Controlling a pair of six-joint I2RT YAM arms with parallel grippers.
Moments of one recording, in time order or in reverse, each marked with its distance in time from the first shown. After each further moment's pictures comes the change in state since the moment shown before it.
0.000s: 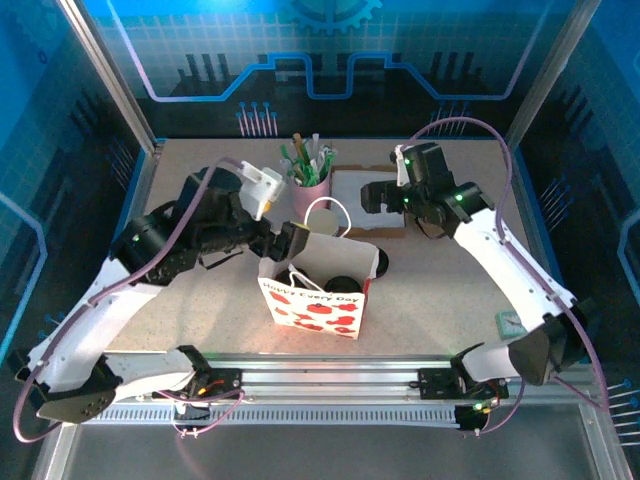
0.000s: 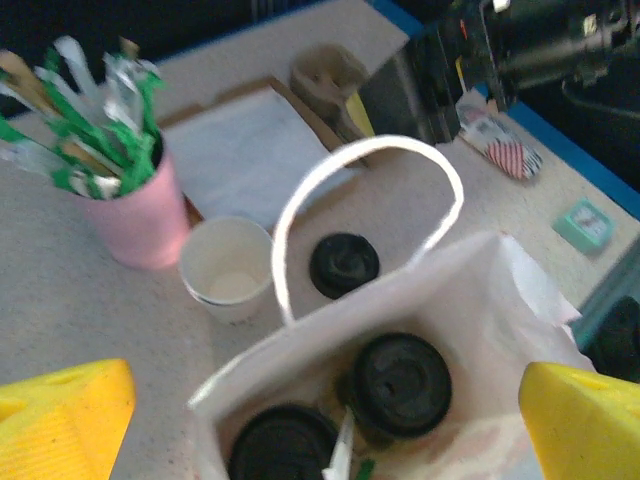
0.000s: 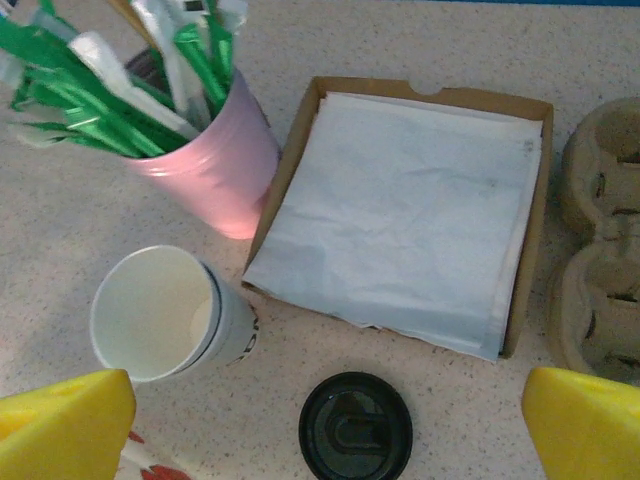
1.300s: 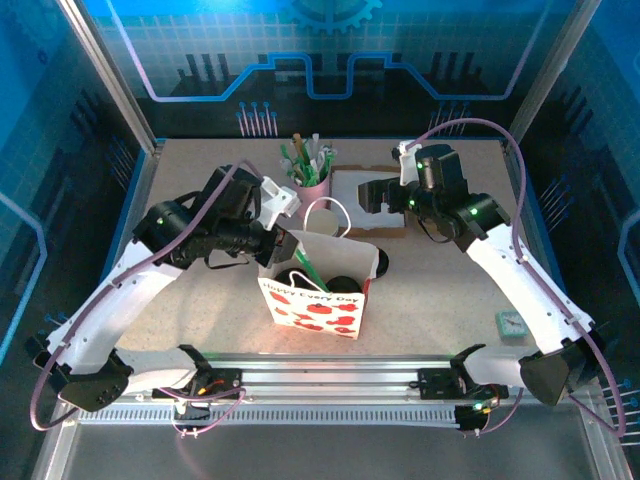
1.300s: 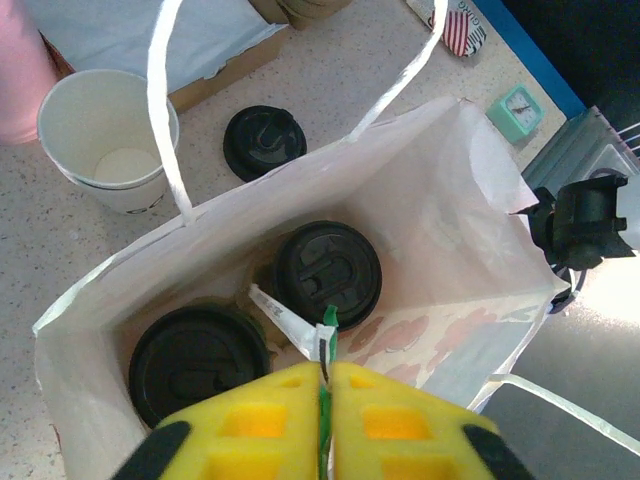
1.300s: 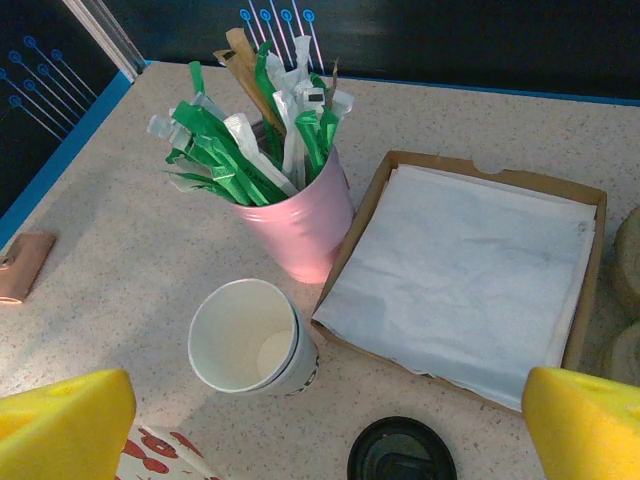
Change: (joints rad) left arm 0.030 0.109 0.024 -0.196 0.267 -0.027; right arm 0.029 -0.128 -0.044 0.104 -0.081 -0.041
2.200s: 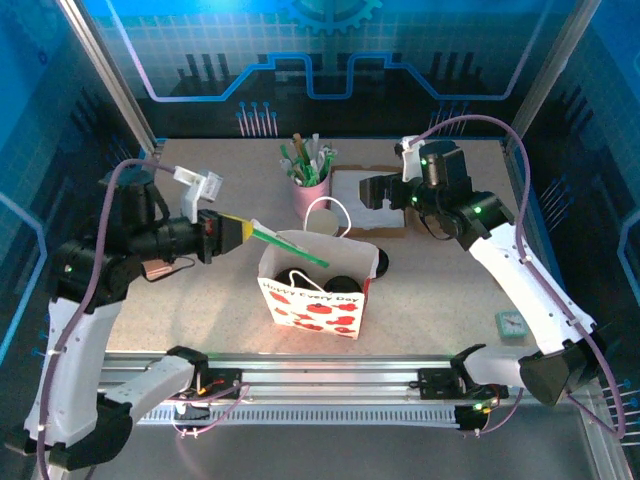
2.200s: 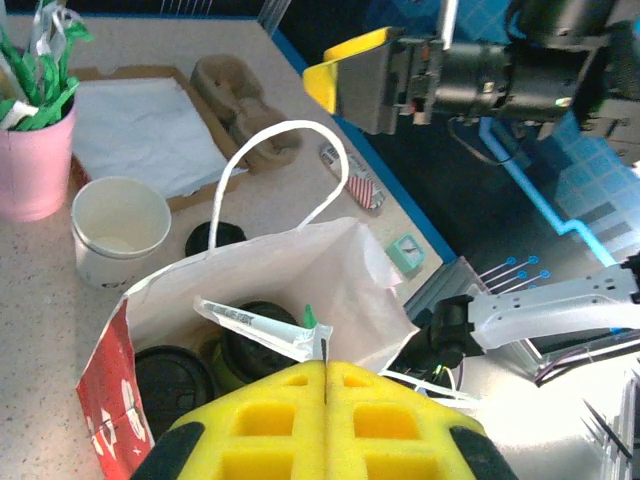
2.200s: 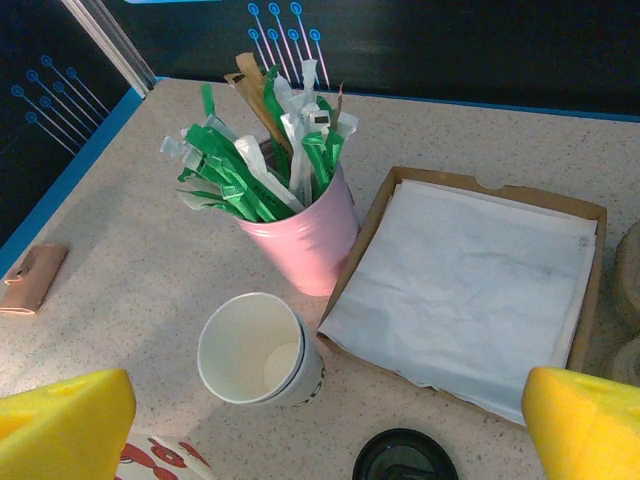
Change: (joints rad) left arm 0.416 -0.243 -0.001 0.031 0.385 -0.051; right arm -0.013 0.000 0.024 0.001 -0.019 0.000
